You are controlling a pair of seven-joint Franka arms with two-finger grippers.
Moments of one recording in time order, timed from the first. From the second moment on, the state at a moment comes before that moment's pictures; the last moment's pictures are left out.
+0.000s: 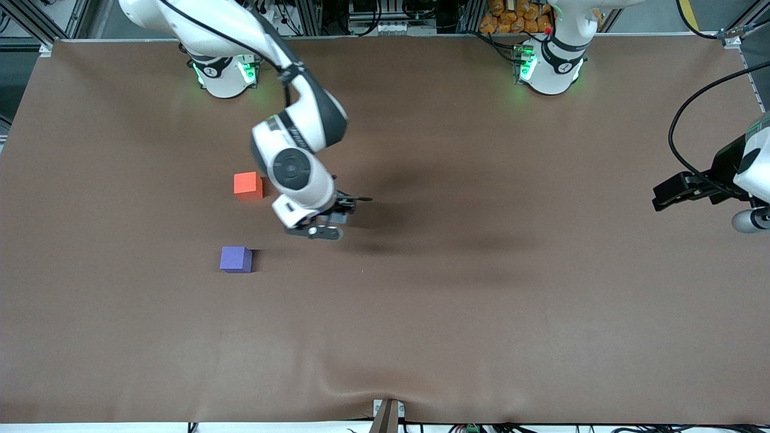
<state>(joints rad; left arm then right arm) 0.00 0.24 -0.10 -1.27 0.05 1.51 -0.21 0.59 0.48 -0.05 -1.69 0.17 2.03 0.57</state>
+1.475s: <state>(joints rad) -0.06 -0.03 0.04 -1.54 0.02 1.50 -0.18 0.27 0.47 -0.05 -1.97 0.07 2.20 0.24</state>
